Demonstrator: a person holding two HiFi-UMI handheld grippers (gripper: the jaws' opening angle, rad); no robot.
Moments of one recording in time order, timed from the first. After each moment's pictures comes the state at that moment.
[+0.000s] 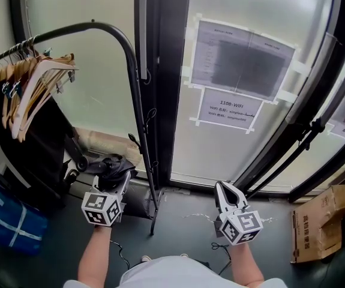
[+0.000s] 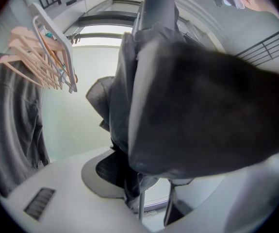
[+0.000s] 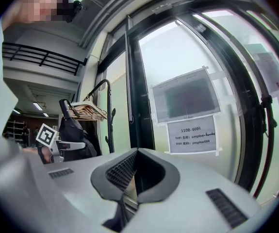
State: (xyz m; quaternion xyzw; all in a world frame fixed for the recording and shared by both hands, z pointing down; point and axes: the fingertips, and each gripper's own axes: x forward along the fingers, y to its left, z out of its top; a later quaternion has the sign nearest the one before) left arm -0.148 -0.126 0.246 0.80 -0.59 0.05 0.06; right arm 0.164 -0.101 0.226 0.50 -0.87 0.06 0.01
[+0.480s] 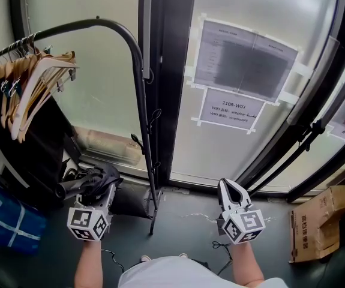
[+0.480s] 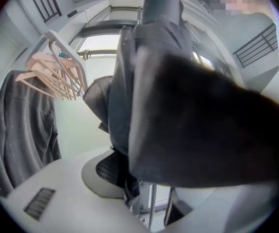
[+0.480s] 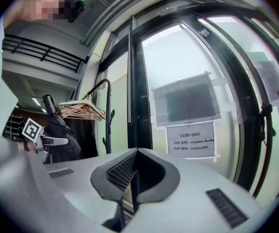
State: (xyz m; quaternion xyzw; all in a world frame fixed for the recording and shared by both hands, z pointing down) left arm -0.198 -0.078 0.228 0.78 -0.63 0.04 0.04; right arm 0.160 -0.109 0.213 0.51 -0.86 0.04 0.01
